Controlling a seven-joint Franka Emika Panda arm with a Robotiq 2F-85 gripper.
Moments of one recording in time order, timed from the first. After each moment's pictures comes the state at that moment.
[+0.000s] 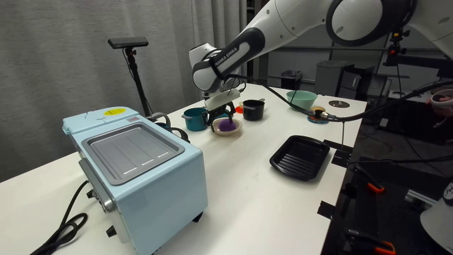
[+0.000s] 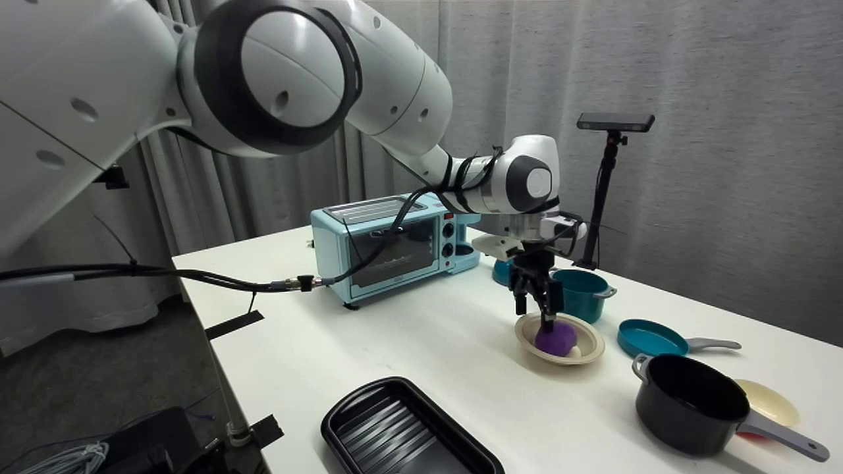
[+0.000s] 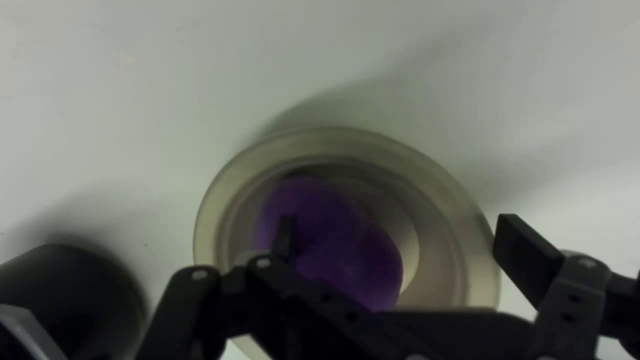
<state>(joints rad) 0.02 0.91 -0.14 -1.21 -0.11 2.03 0.53</state>
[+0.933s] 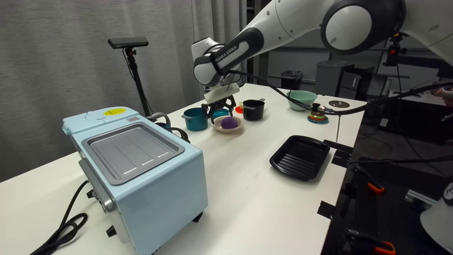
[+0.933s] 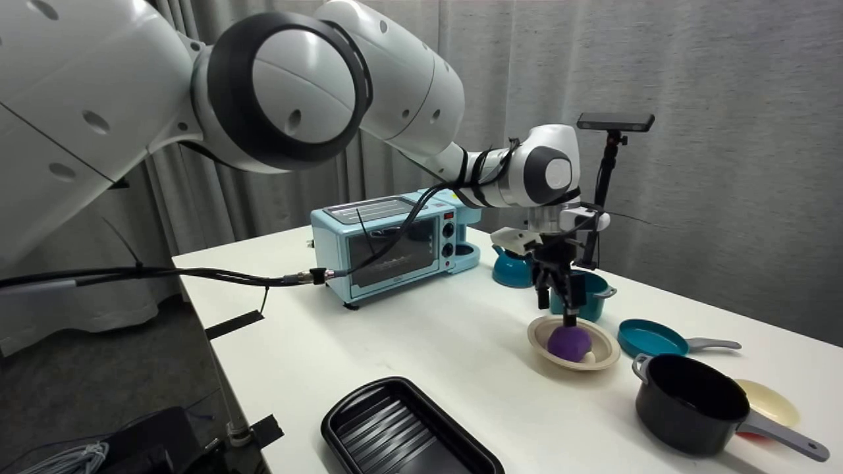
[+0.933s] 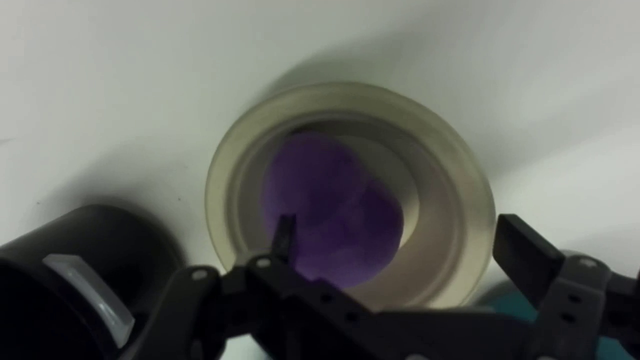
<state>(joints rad) 0.00 0.95 -0.17 -1.10 -0.10 2.00 0.56</state>
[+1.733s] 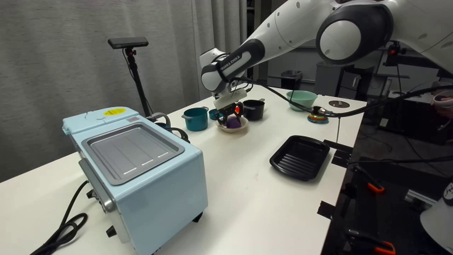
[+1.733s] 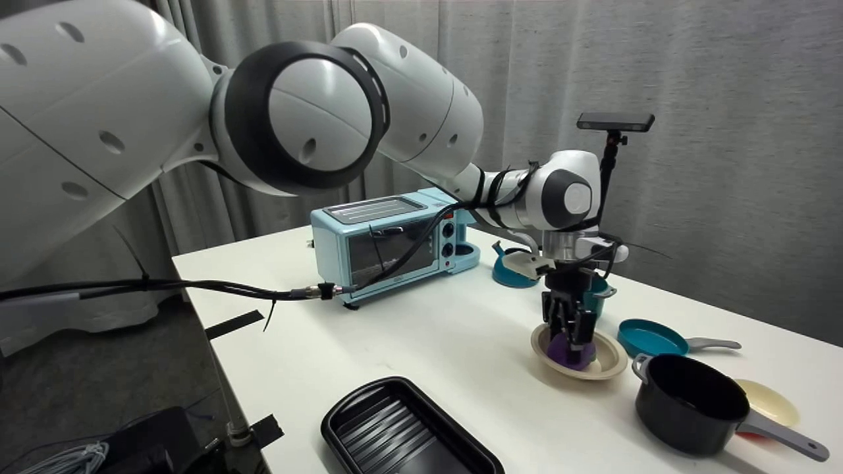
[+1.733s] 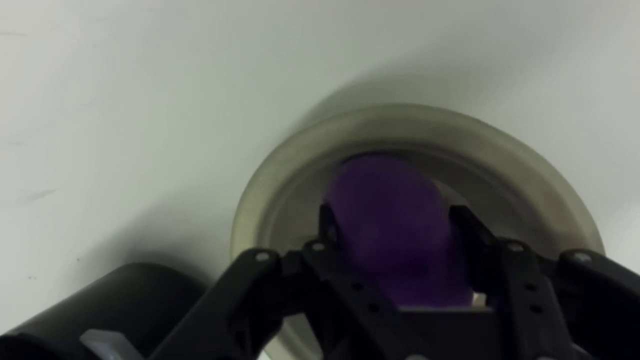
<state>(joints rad) -0.04 1.02 -0.18 -1.07 -0.09 1.91 0.56</state>
